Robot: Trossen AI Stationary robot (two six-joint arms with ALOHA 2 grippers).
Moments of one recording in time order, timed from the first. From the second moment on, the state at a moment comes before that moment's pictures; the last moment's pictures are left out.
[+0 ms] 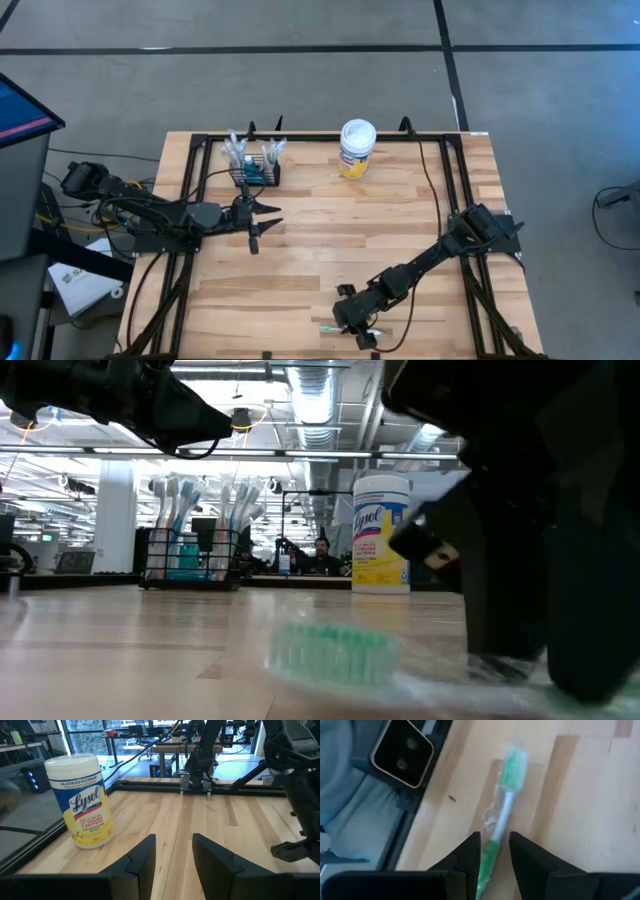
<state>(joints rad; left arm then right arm) -0.25 0.94 0.31 0.50 -0.51 -0.03 0.57 2.06 1.16 0.05 -0.13 0.39</state>
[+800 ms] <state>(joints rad) -0.25 0.97 0.31 0.48 -0.51 -0.09 0.59 2.07 1.16 0.06 -0.01 0.44</state>
